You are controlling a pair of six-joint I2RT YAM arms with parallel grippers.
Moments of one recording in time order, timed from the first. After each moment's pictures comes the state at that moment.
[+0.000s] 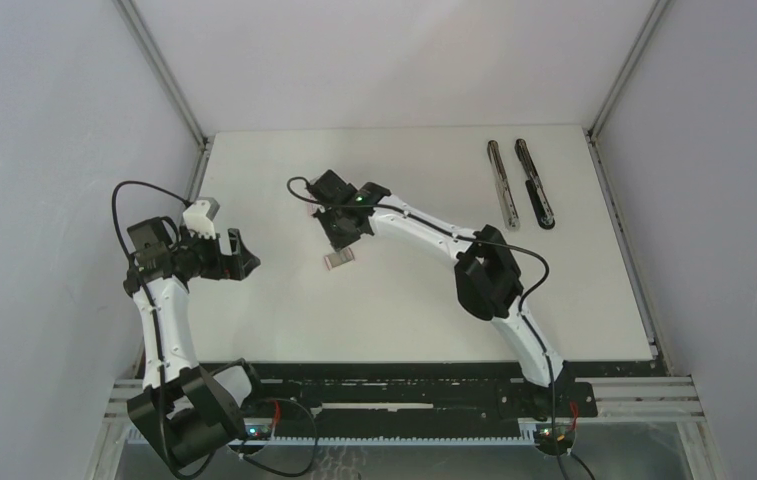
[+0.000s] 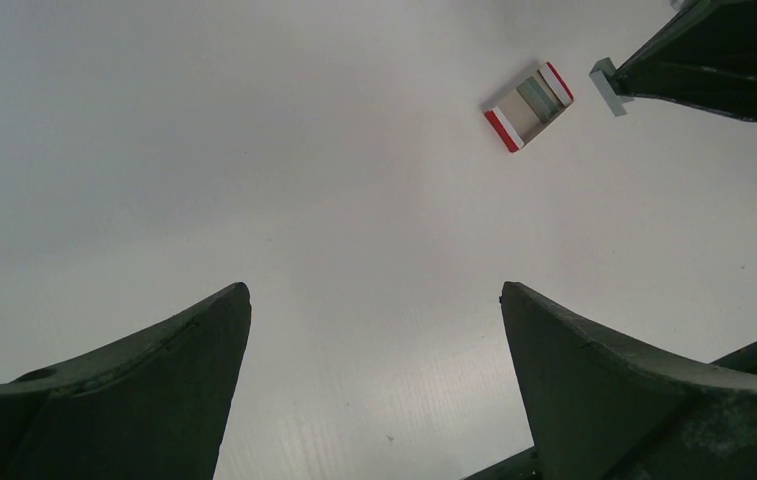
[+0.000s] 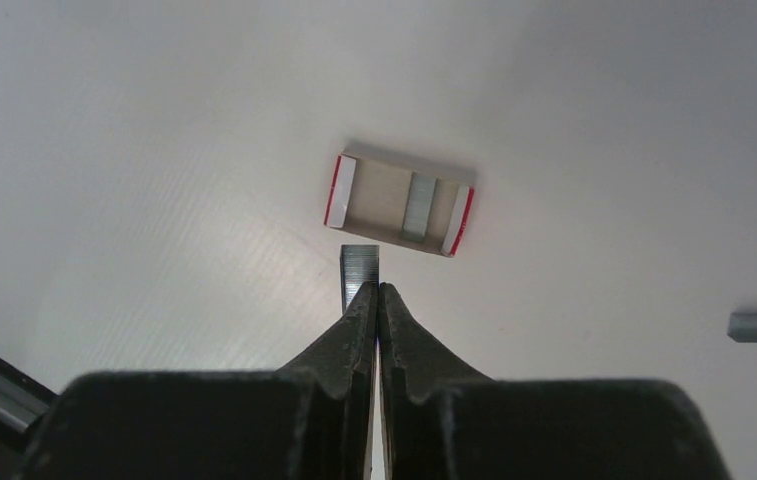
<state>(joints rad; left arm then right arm) 0.49 1.04 0.85 -0.72 0.71 0.38 0.91 2.27 2.11 -0.85 0.04 0.27</state>
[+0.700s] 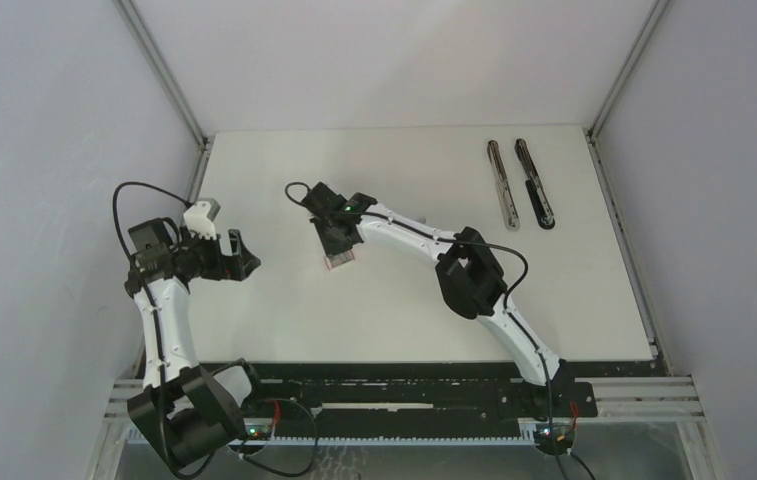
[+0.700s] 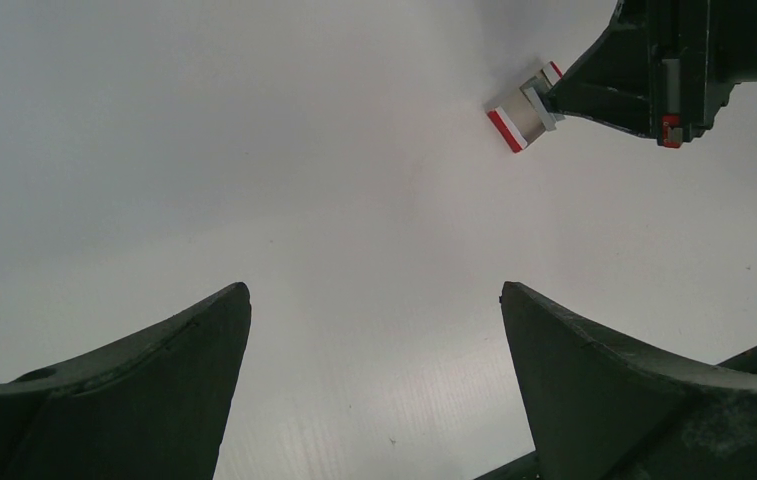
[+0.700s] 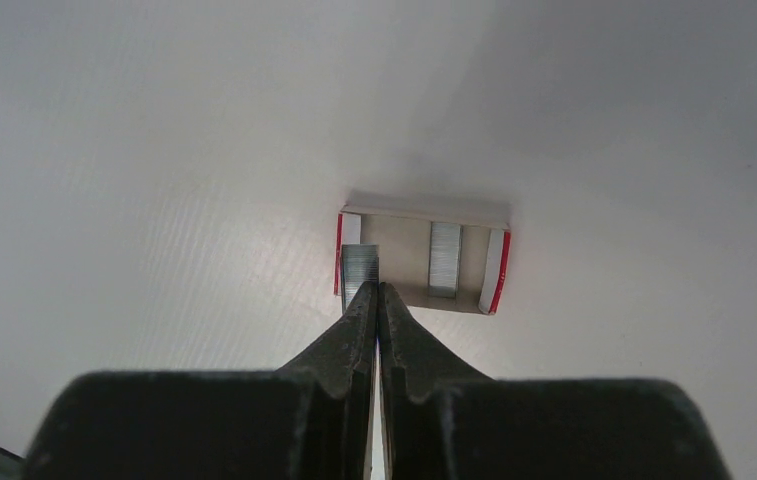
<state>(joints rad) 0.49 1.03 0.83 -0.70 0.71 0.38 0.93 2.40 2.16 -0.81 0.11 0.45</state>
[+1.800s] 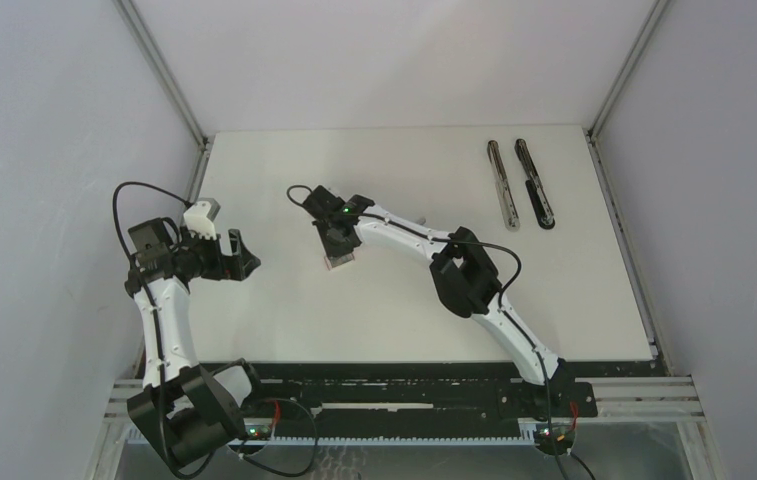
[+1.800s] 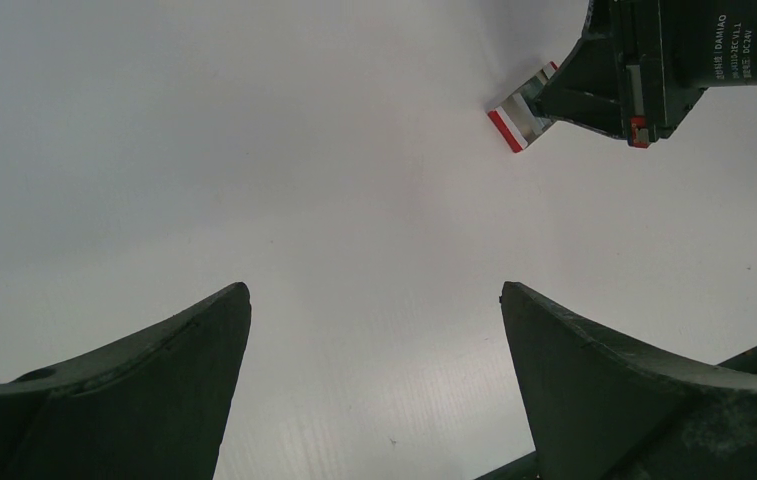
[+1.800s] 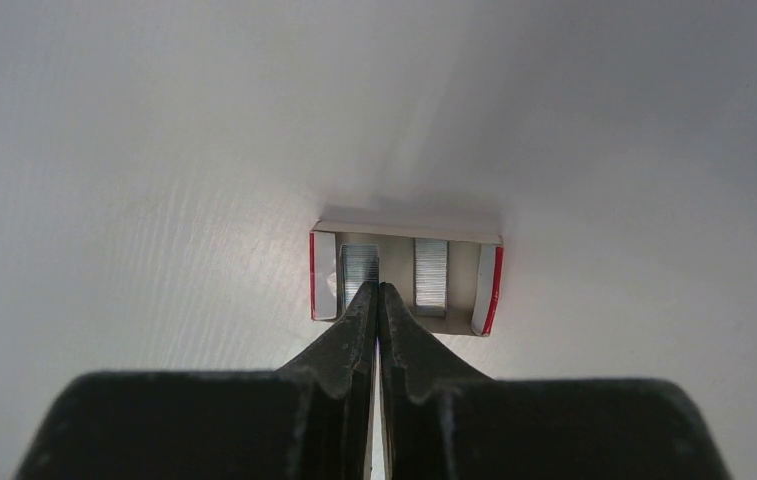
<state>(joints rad) 0.49 1.04 0.83 -0.70 0.71 0.38 0.91 2.46 2.20 -0.83 0.11 0.48</state>
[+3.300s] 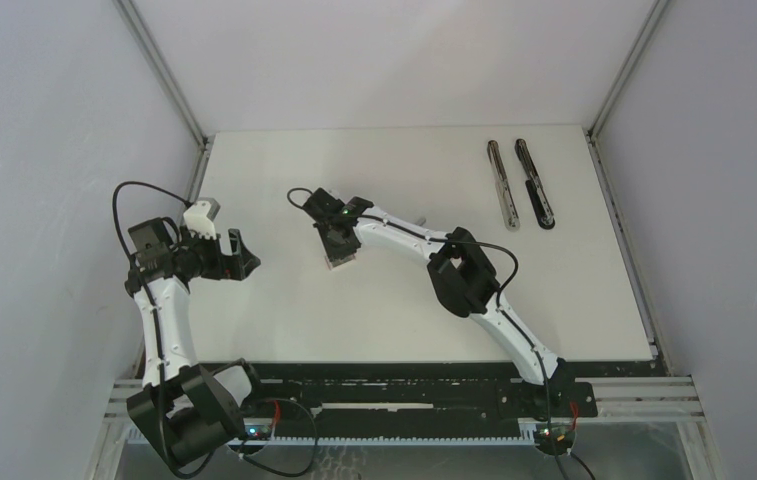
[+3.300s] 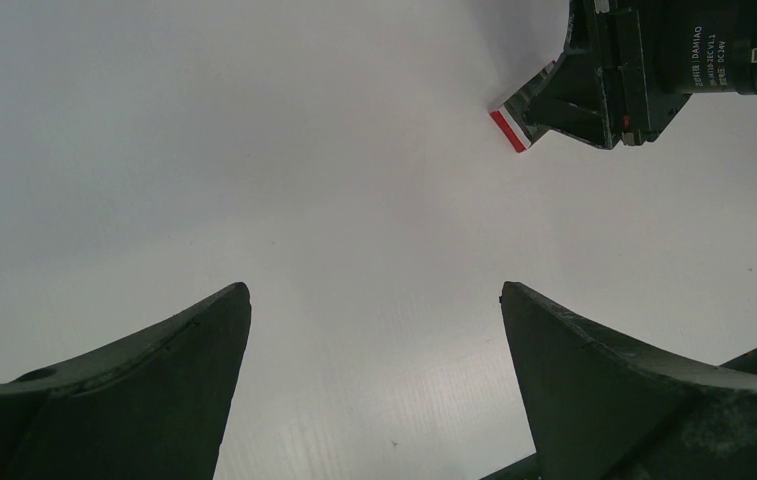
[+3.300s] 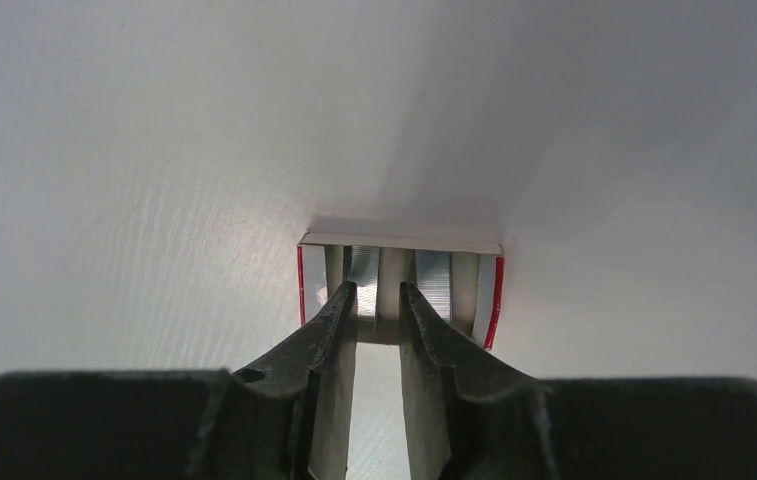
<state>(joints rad) 0.49 1.04 0.83 -0.69 0.71 0.38 0.91 2.48 2.20 -0.83 0.12 0.48</state>
